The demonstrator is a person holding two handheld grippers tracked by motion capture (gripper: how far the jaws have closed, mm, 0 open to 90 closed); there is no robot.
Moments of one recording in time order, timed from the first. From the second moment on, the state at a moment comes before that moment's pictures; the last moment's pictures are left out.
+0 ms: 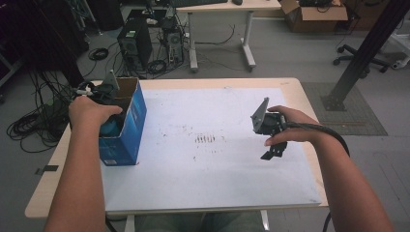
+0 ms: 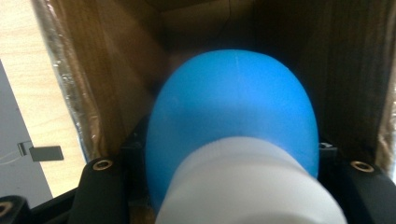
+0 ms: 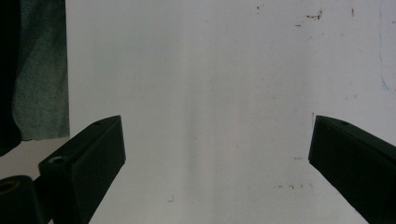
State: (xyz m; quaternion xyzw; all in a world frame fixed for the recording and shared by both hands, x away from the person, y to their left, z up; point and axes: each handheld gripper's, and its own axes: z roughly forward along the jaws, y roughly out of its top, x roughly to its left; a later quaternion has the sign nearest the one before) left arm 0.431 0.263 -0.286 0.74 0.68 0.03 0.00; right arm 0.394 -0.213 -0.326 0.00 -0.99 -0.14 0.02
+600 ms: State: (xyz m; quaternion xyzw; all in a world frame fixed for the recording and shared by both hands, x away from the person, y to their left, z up) left arm 0.430 0.263 -0.288 0.74 0.67 0.03 0.00; right arm 0.393 -0.216 -0.328 0.00 -0.99 -0.14 0.02
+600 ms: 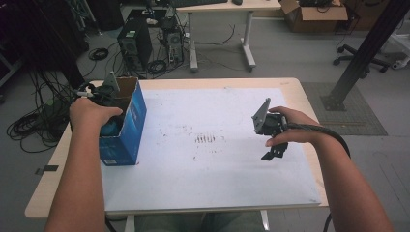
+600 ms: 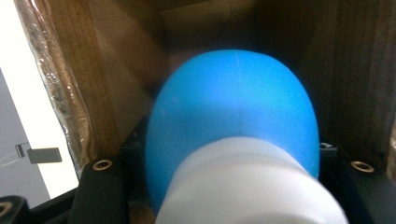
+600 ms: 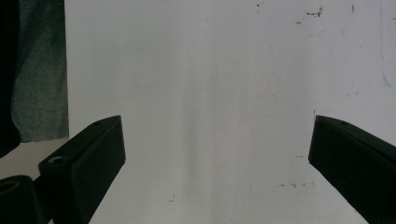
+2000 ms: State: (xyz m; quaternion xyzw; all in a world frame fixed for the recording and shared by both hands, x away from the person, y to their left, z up) left arm 0.419 0.256 -0.261 0.74 0.68 0.05 0.01; right arm 0.390 -0.221 -0.323 0.00 -0.99 -0.15 0.00
